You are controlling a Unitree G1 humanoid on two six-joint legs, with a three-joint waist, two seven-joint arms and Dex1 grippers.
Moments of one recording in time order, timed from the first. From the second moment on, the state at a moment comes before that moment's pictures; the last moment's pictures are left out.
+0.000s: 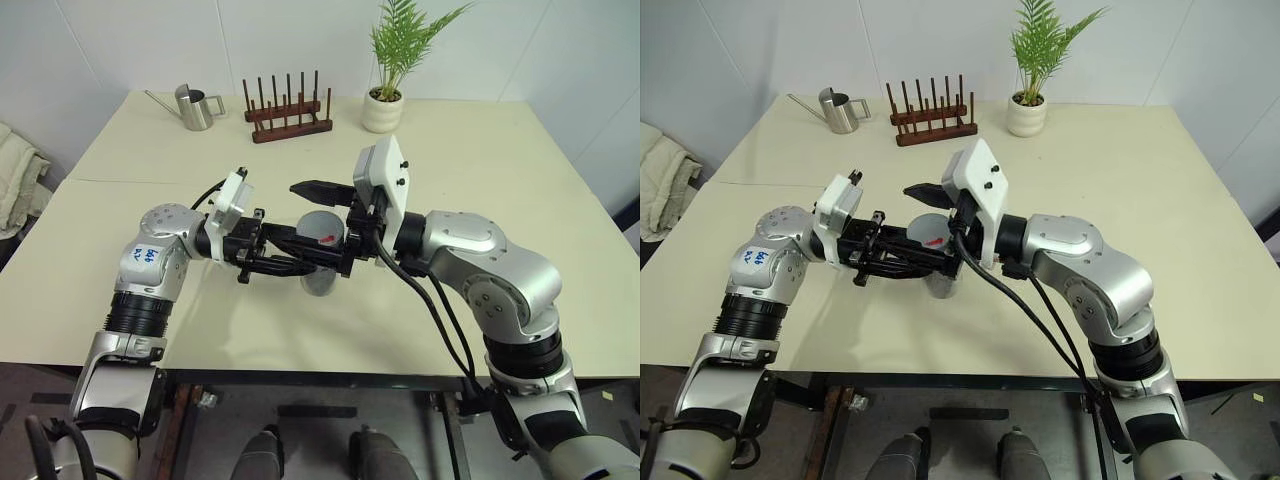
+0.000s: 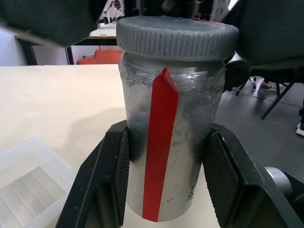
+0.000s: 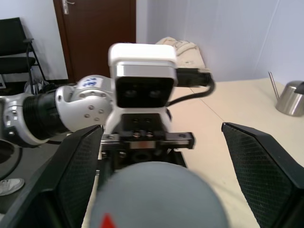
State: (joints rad) left arm -0.84 0.54 -0.05 0.28 -0.50 0.30 -1.50; right arm -0.82 -0.36 0.14 -0.39 0.60 0.79 0.66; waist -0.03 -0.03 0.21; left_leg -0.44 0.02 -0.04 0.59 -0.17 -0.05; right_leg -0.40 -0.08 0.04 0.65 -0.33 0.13
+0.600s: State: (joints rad) left arm -0.77 0.60 0.01 0.20 -0.51 0.37 -1.43; right arm -0.79 -0.44 0.09 -0.45 0.65 0.84 0.64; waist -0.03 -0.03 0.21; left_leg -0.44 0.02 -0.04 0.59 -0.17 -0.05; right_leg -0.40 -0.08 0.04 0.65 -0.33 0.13
